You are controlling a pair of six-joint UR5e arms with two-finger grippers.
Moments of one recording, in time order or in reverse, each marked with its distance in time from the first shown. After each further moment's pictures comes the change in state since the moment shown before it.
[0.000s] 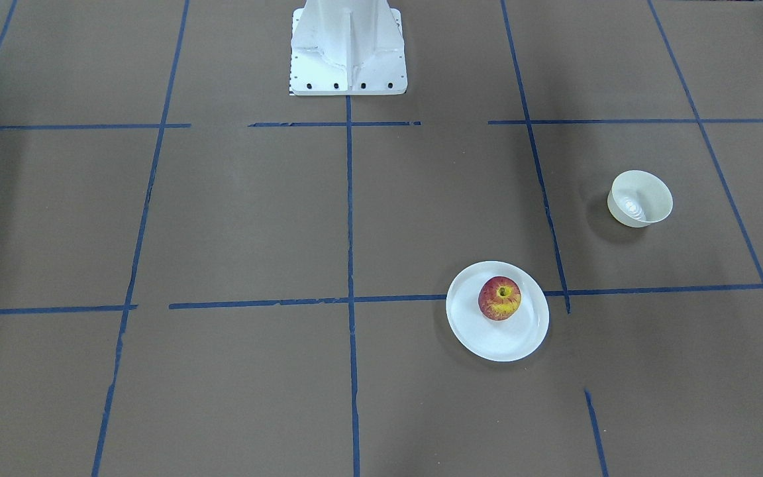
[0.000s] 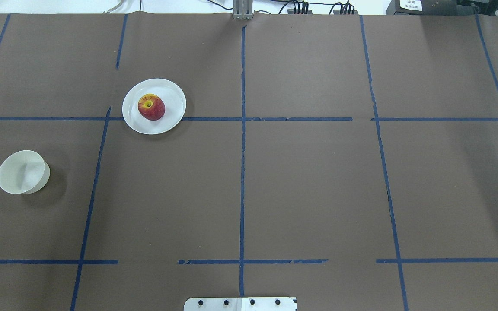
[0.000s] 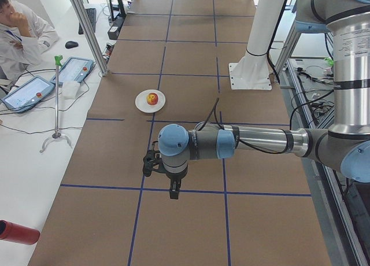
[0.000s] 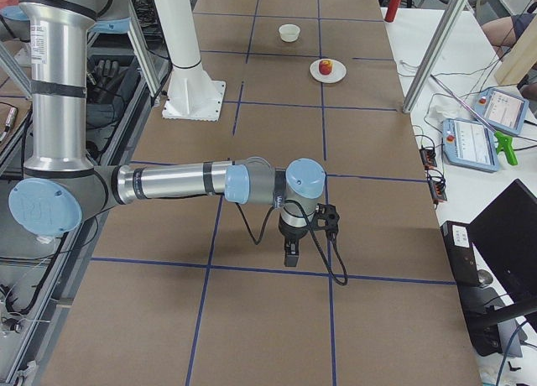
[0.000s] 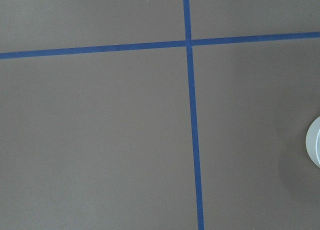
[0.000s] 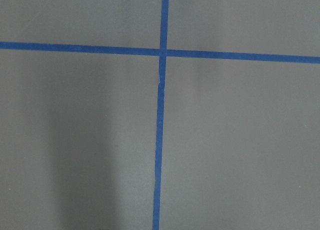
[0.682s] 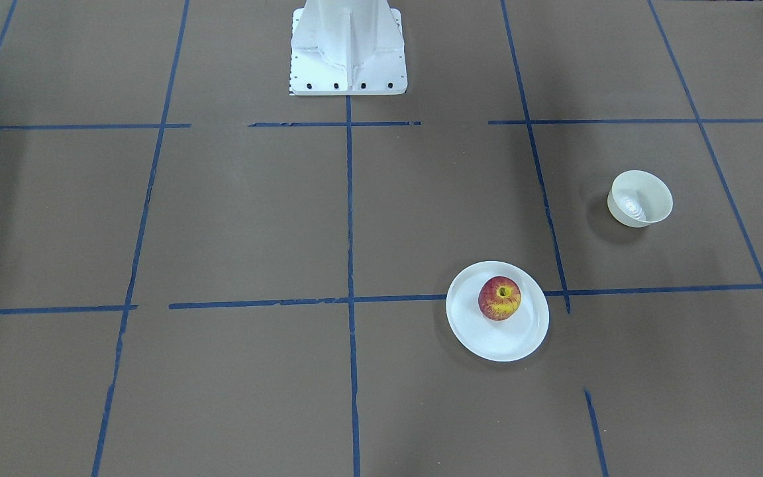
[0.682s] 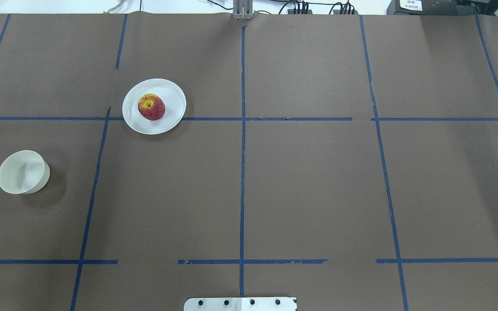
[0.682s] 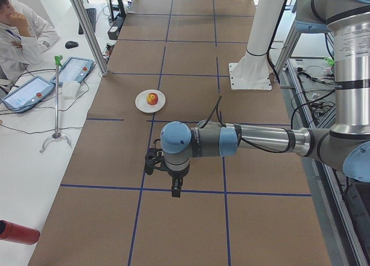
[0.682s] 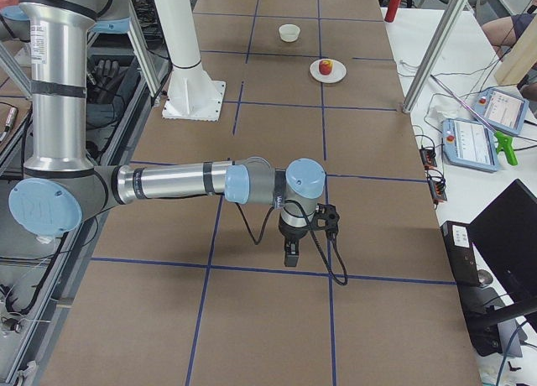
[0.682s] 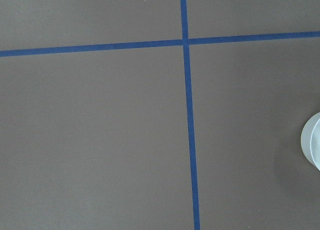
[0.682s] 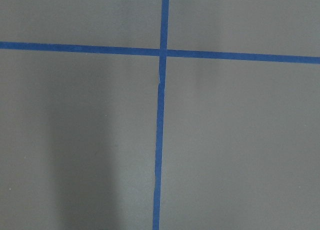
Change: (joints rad) left arm -0.001 0.017 -0.032 0.011 -0.001 -0.009; right arm 0.000 0.000 0.000 0.000 0.000 0.000
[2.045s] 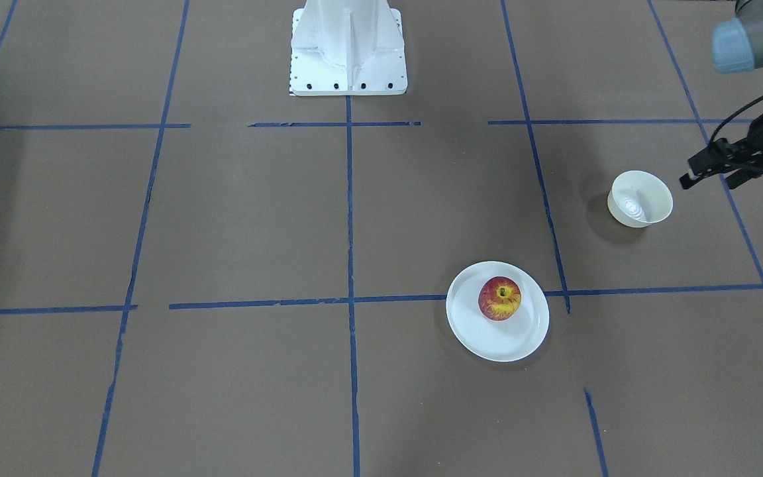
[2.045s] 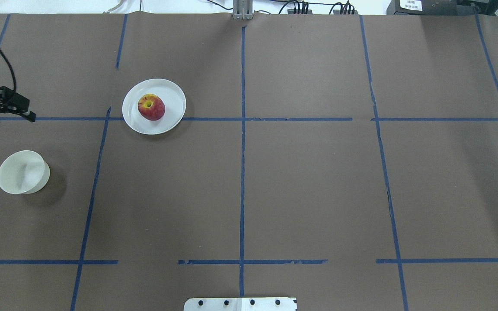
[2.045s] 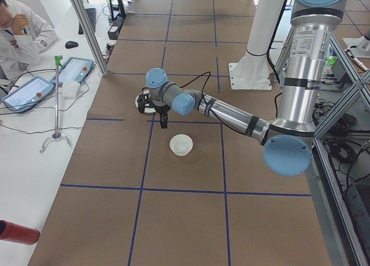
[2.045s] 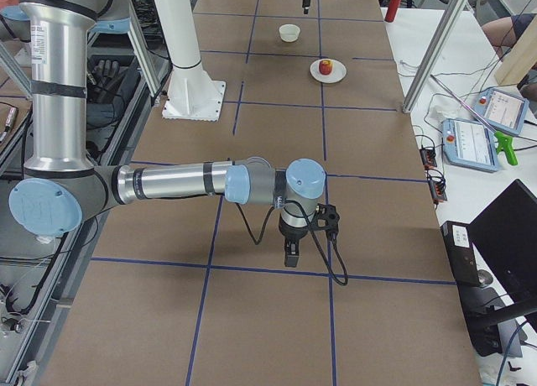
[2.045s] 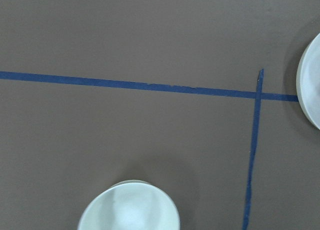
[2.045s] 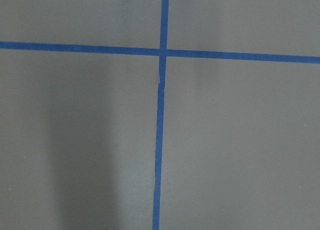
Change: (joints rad) left arm 0.566 -0.335 0.022 -0.314 0.004 -1.002; right arm 0.000 0.000 0.000 0.000 0.000 0.000
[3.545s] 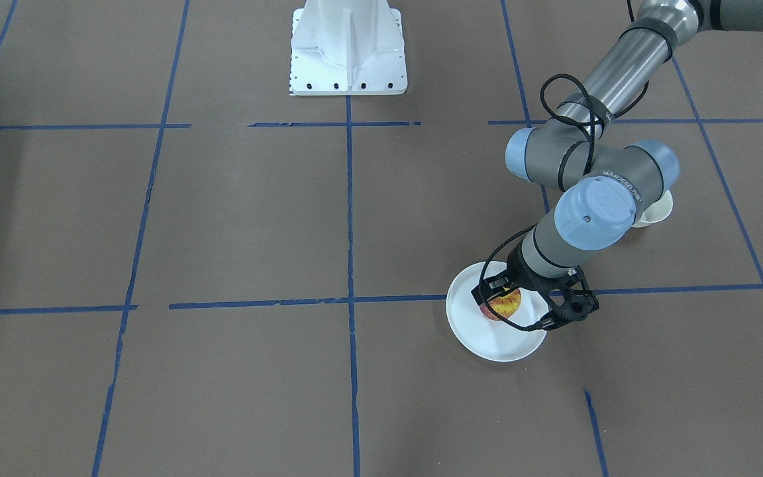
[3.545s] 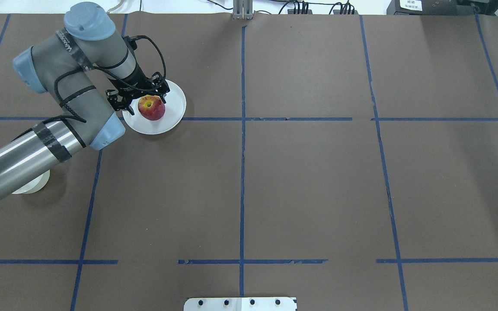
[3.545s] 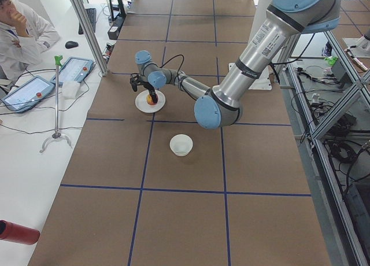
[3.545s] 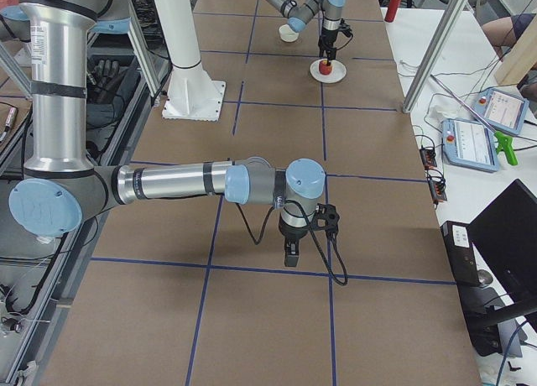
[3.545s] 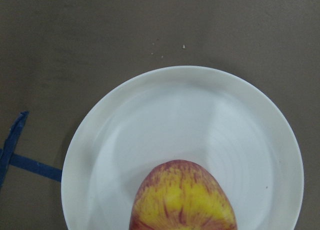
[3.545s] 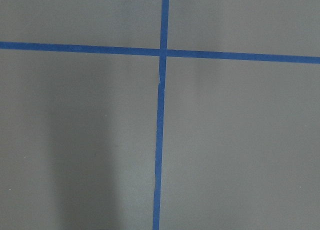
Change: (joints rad) left arm 0.232 -0.511 0.535 -0.112 0.179 -0.466; right arm 0.000 0.000 0.001 0.000 0.000 0.001
